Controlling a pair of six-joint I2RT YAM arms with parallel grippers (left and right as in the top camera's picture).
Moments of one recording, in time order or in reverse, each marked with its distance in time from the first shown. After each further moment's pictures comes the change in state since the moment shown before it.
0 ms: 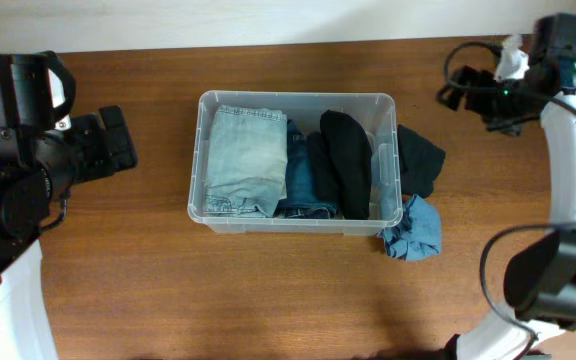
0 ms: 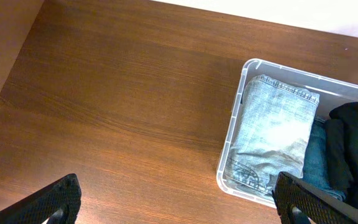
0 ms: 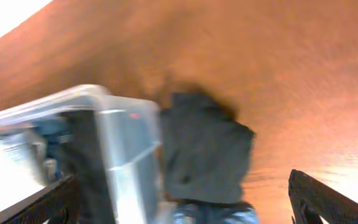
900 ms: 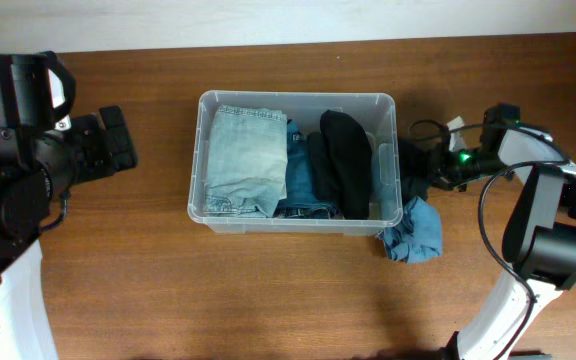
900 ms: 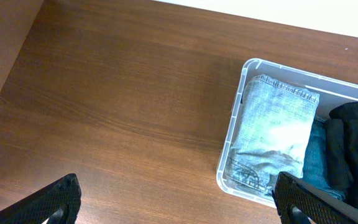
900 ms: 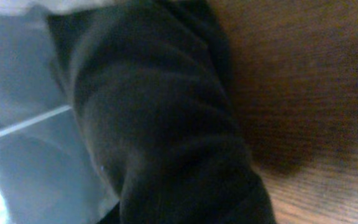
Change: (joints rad) left arm 0.000 0.000 0.000 0.000 0.000 0.000; right arm -0.040 0.217 -0.419 0.260 -0.369 -0.180
